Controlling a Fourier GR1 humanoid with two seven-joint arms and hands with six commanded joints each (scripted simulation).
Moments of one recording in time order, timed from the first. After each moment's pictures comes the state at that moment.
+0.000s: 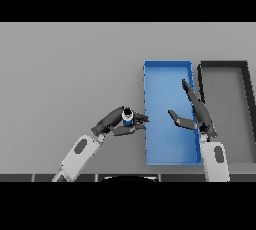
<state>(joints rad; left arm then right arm) -0.26 0.08 -0.51 -1.54 0.03 -0.22 -0.08 -0.04 -0.23 0.05 -1.67 0.03 0.19 -0.18</state>
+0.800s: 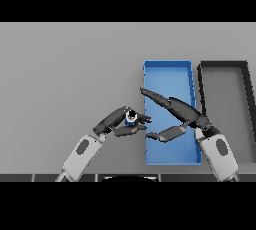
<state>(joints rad) -0.25 0.03 -0.47 -1.55 -0.05 -0.28 -0.05 -0.30 -0.41 0.24 -1.97 -0.22 0.50 0.20</state>
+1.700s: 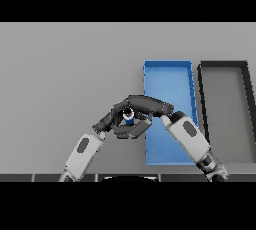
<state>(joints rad) -0.25 -0.02 -0.41 -1.52 -0.05 -0.38 -0.03 -0.58 -0.22 0.40 -1.72 -0.22 0.62 0.32</state>
